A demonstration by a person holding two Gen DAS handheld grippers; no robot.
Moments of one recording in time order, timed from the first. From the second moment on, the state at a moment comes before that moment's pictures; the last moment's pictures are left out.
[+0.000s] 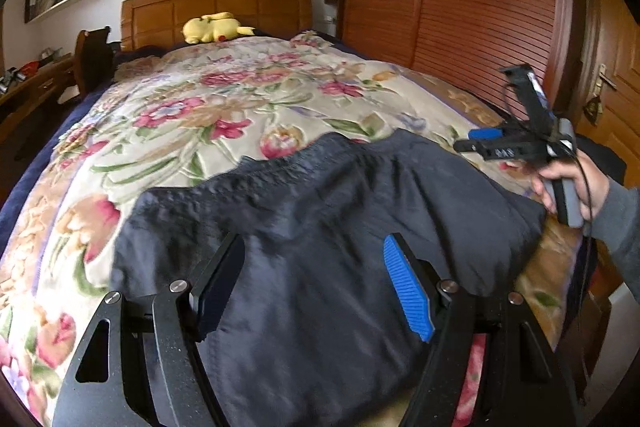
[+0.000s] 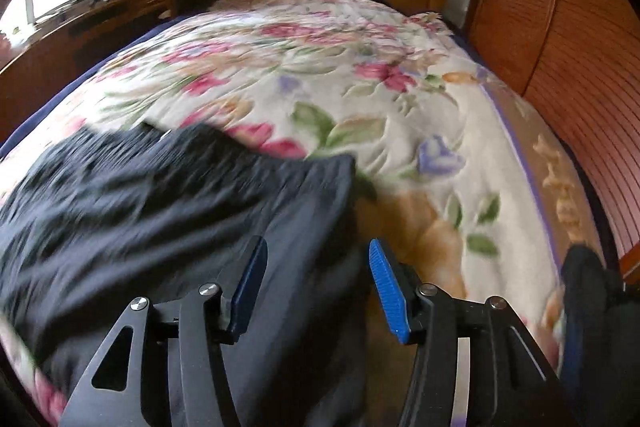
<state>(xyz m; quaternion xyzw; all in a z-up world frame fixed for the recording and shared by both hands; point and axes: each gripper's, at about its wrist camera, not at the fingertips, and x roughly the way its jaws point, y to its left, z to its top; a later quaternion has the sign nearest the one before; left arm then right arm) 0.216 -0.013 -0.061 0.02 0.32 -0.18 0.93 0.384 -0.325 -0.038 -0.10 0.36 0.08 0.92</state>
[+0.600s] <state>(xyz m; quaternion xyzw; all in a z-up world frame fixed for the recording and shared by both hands) 0.192 -0.043 -0.086 0.03 0.35 -0.20 0.92 0.277 -0.372 -0.066 -0.06 0.41 0.05 0.91</state>
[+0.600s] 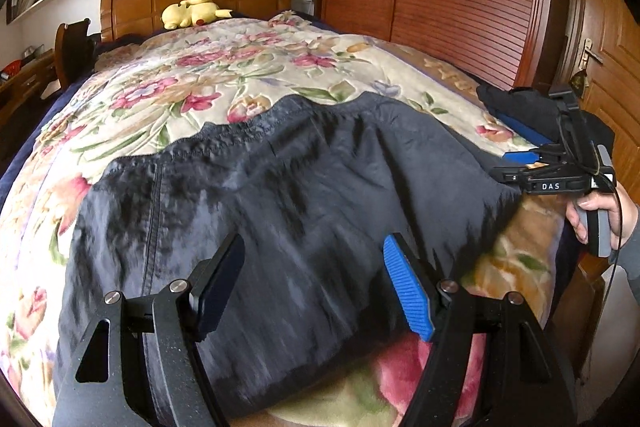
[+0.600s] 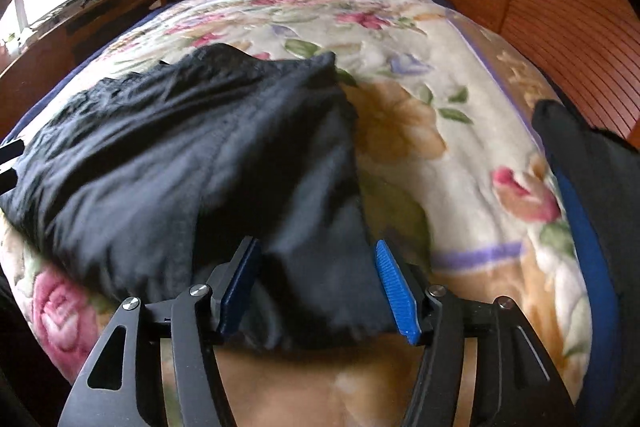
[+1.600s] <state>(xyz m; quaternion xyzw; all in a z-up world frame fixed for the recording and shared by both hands) 0.196 -0.048 -0.123 0.05 0.39 -0.17 0.90 0.272 -0.387 -0.099 0.00 0.43 0.07 0.90</state>
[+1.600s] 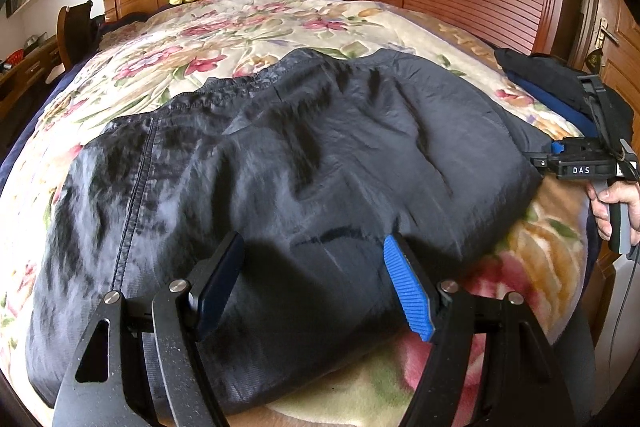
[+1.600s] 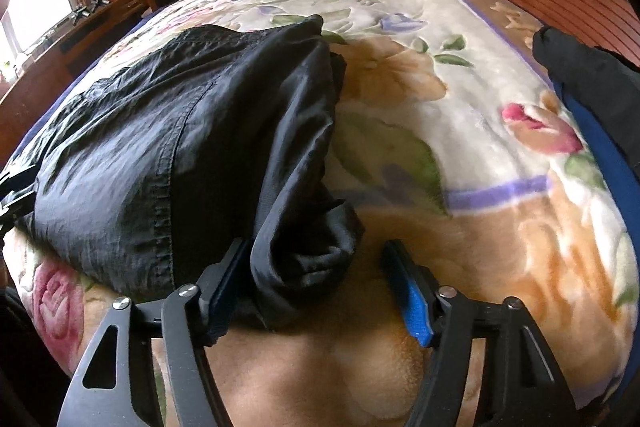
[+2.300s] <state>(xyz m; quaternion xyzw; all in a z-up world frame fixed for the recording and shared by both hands) 0.195 -0.042 -0.115 0.04 0.38 -0.18 0.90 0.264 -0.375 -0.066 0.00 0.38 0.11 0.92</state>
